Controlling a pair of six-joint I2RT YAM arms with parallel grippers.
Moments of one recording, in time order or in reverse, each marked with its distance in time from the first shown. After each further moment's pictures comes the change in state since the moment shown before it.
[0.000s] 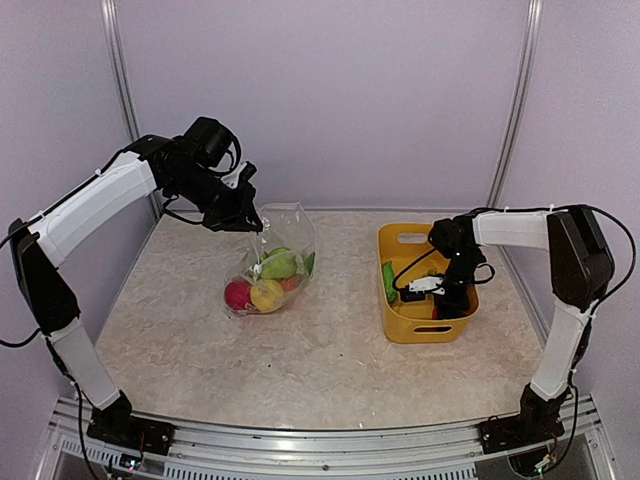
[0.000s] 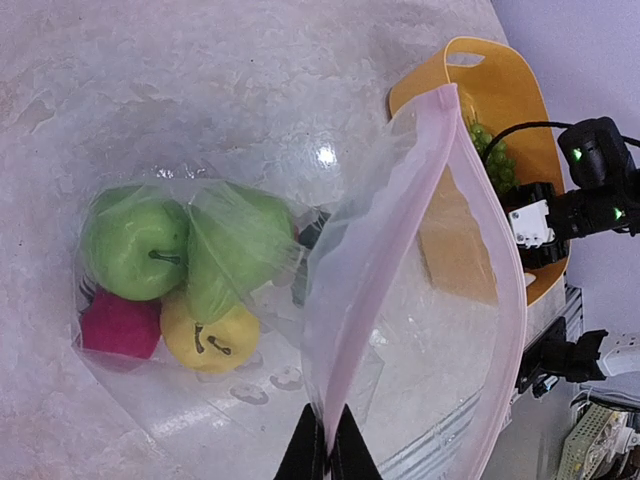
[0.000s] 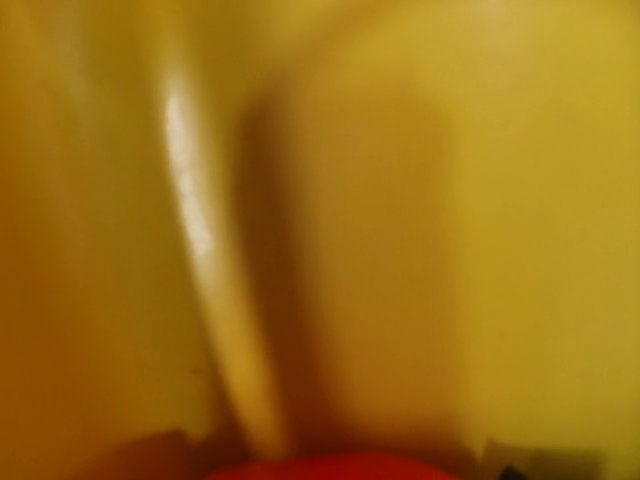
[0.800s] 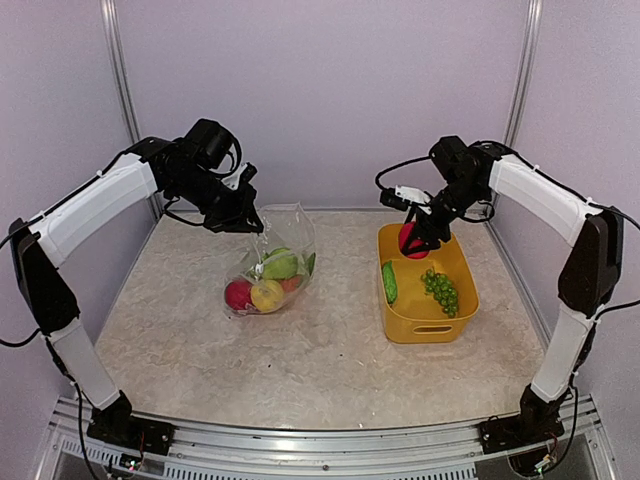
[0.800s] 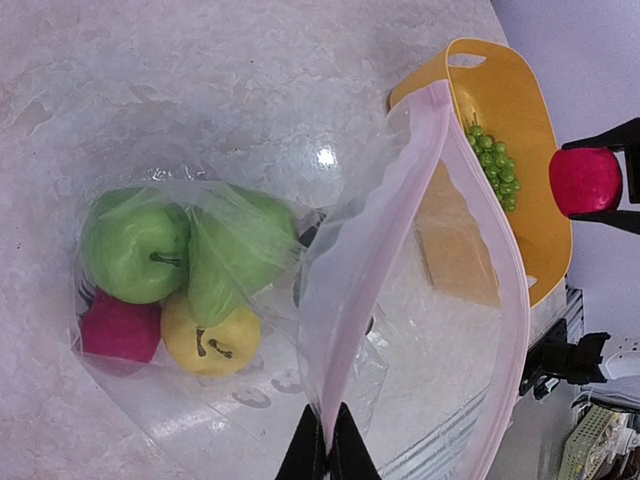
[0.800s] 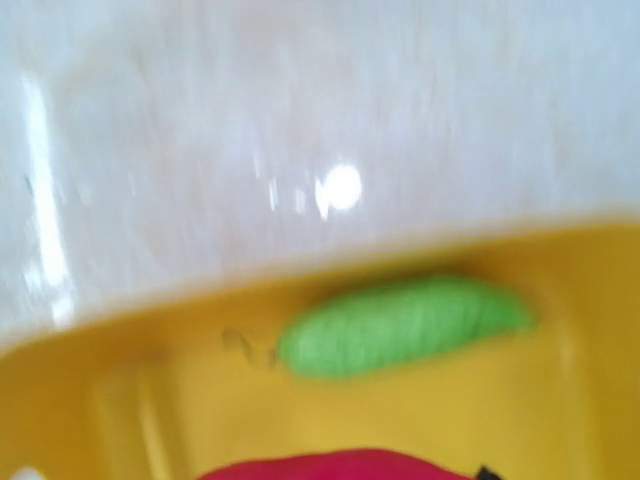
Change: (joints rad) left arm 0.001 -0.002 -0.020 0.021 0.000 0.000; right arm 0.031 -0.050 0.486 -0.087 -0.277 0.117
